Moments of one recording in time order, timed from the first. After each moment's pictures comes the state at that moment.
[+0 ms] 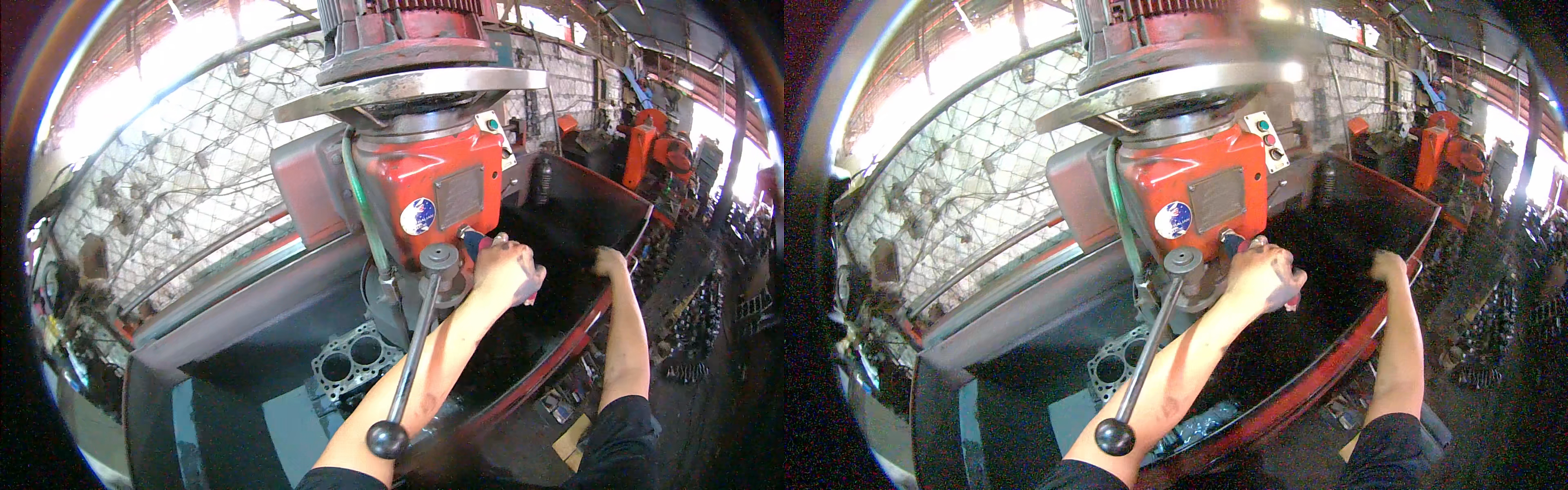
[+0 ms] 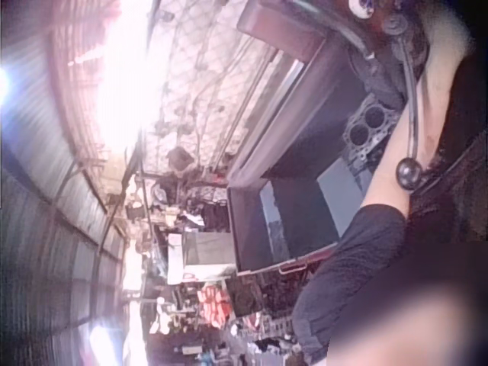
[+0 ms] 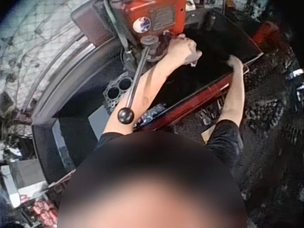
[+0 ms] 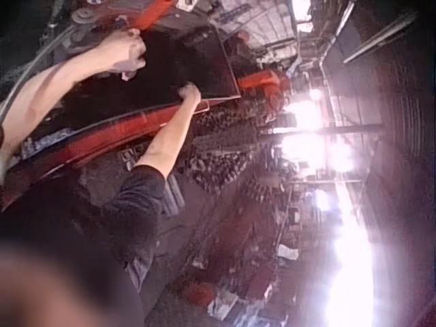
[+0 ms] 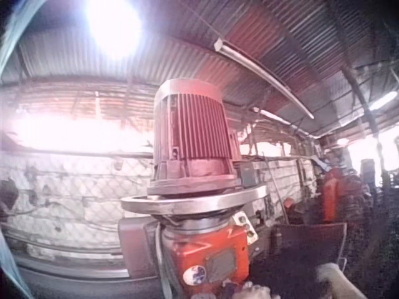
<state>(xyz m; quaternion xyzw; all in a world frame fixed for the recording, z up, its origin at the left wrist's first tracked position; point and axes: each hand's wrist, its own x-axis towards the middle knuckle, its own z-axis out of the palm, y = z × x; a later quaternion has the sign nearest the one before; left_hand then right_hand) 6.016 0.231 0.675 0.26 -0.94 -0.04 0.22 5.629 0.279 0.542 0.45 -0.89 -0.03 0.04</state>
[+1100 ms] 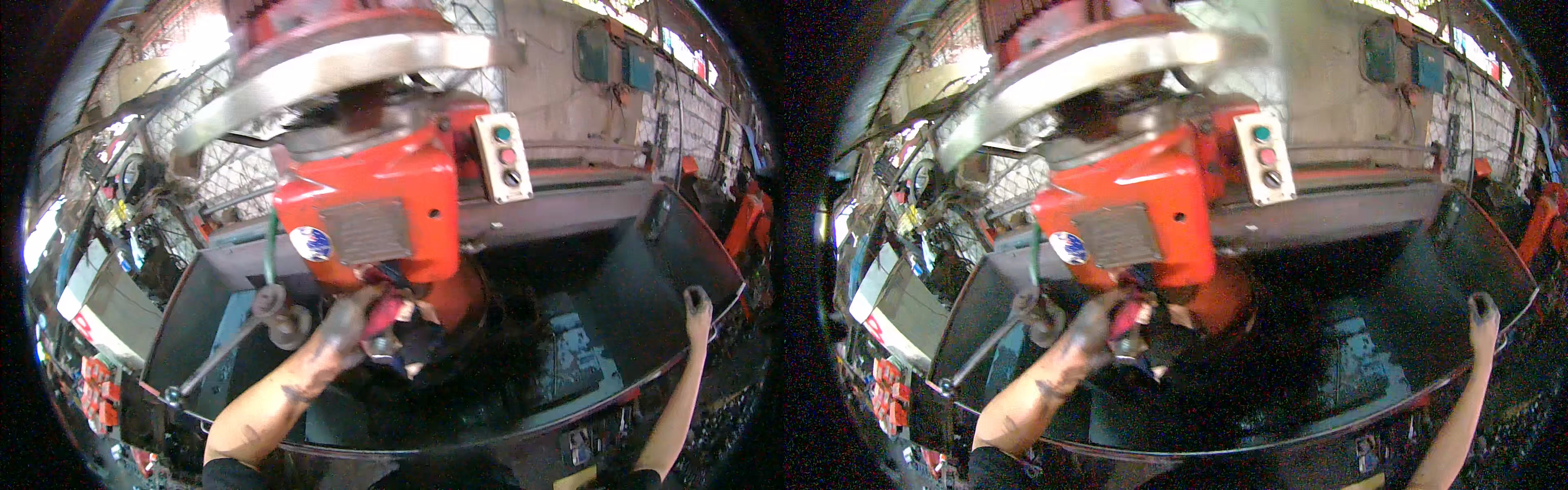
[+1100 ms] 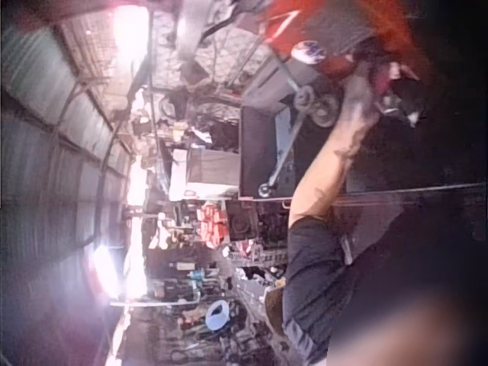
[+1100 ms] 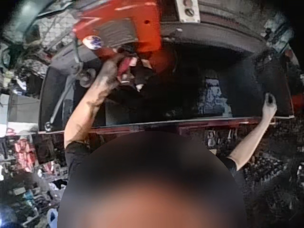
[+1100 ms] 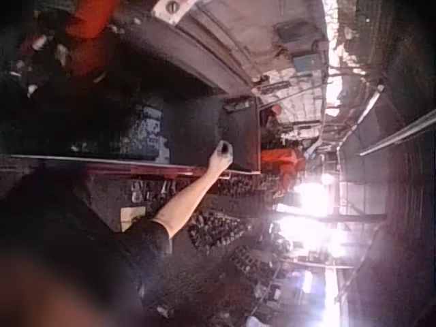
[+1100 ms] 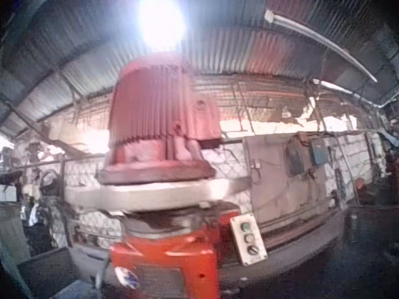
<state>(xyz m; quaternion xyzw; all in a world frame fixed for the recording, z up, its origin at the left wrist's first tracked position) 6.344 0.265 0.667 0.41 -0.39 -0.70 0.44 5.682 0.291 0.568 0.53 -0.75 0.36 0.15</state>
